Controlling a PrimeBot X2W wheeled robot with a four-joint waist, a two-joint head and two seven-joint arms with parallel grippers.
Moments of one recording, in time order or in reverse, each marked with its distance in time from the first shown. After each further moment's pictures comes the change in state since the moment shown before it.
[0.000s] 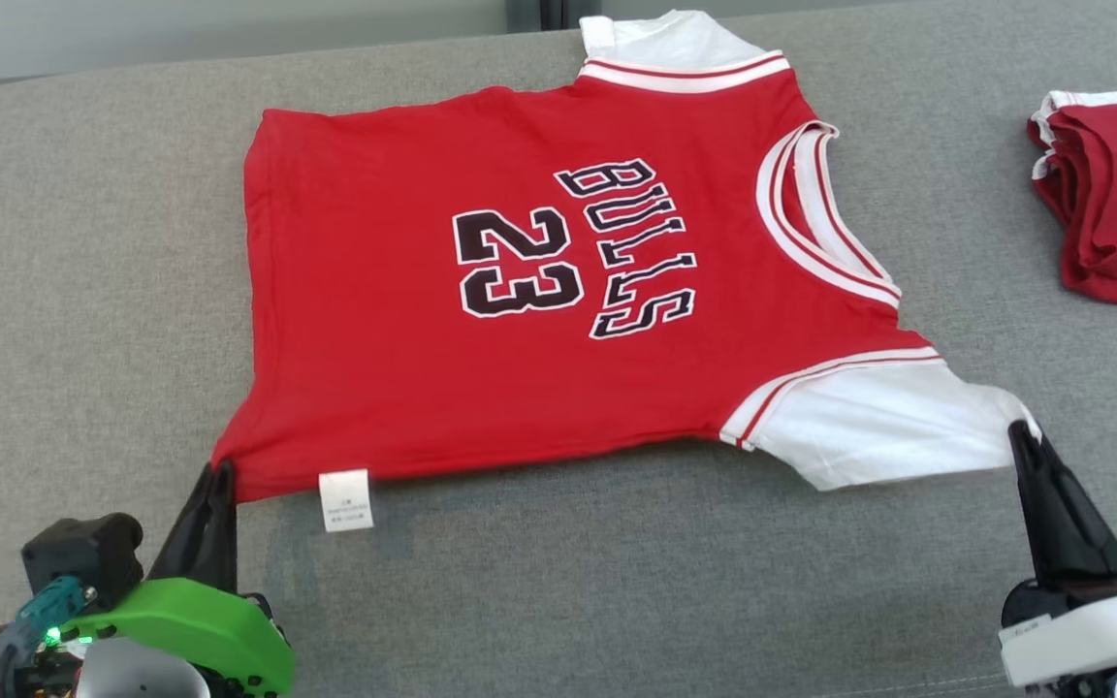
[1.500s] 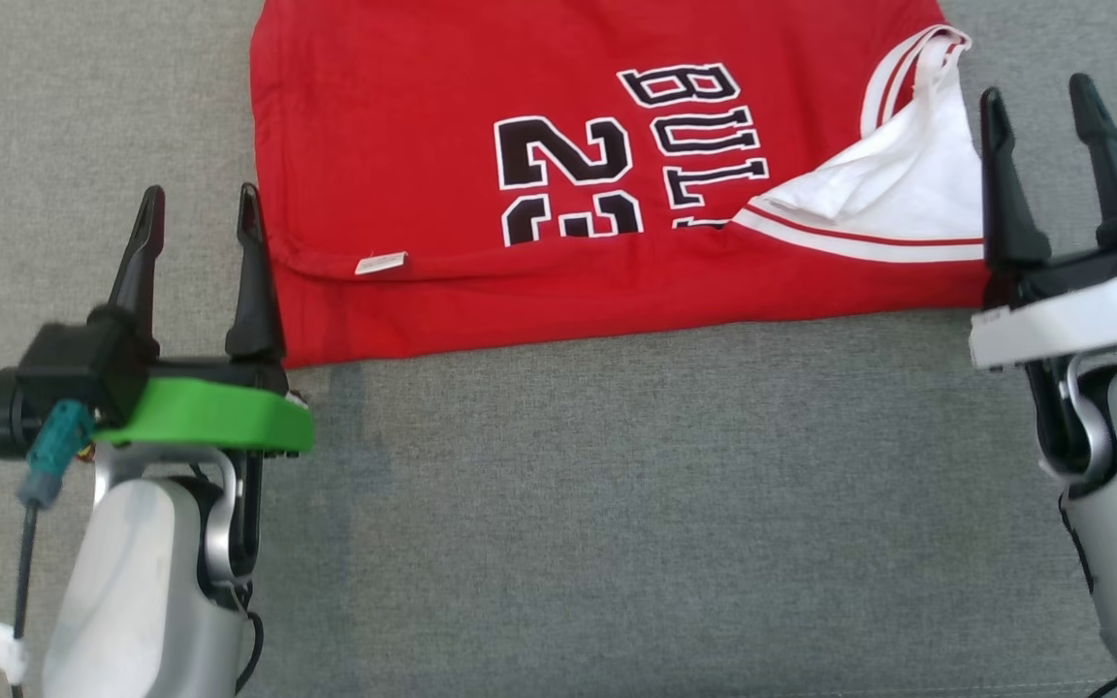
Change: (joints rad) left arm -0.480 -0.030 -0.071 0.363 0.051 -0.058 -0.406; right arm -0.705 -0.200 0.178 0.560 -0.141 0.000 -0.346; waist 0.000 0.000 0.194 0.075
